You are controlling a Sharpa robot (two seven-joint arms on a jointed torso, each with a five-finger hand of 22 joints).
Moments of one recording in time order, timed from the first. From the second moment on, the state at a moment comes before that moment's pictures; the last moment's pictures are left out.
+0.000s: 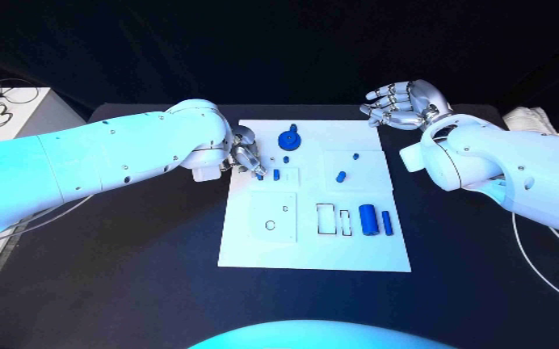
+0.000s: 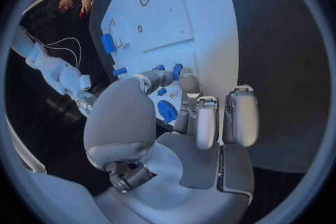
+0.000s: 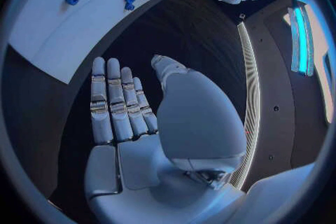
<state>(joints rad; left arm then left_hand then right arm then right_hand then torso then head) 1.37 -0.65 -0.16 1.35 -0.99 0.20 -0.54 1.12 -0.25 0.67 0.20 0.59 0.94 0.05 0.68 0.75 1.27 -0.02 1.07 0.66 1.47 -0.07 1.57 1.31 0.07 1.41 0.04 1.47 1.31 1.34 -0.84 -0.16 1.46 -0.53 -0.62 0.11 1.39 -0.22 0.30 0.28 0.31 0.75 0.20 0.32 0.32 0.91 0.17 0.44 0.16 1.09 0.11 0.21 0.52 0.18 1.08 0.21 0.07 0.25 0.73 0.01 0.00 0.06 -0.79</state>
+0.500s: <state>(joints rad) 1.38 -0.65 -0.16 1.34 -0.98 0.20 -0.55 1.08 -0.24 0.69 0.13 0.57 0.94 0.05 0.69 0.76 1.27 -0.03 1.08 0.67 1.47 -0.07 1.57 1.31 0.07 1.40 0.03 1.47 1.31 1.34 -0.84 -0.16 1.46 -0.53 -0.62 0.11 1.39 -0.22 0.30 0.28 0.31 0.75 0.20 0.32 0.32 0.91 0.17 0.44 0.16 1.09 0.11 0.21 0.52 0.18 1.08 0.21 0.07 0.25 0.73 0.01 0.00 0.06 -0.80</state>
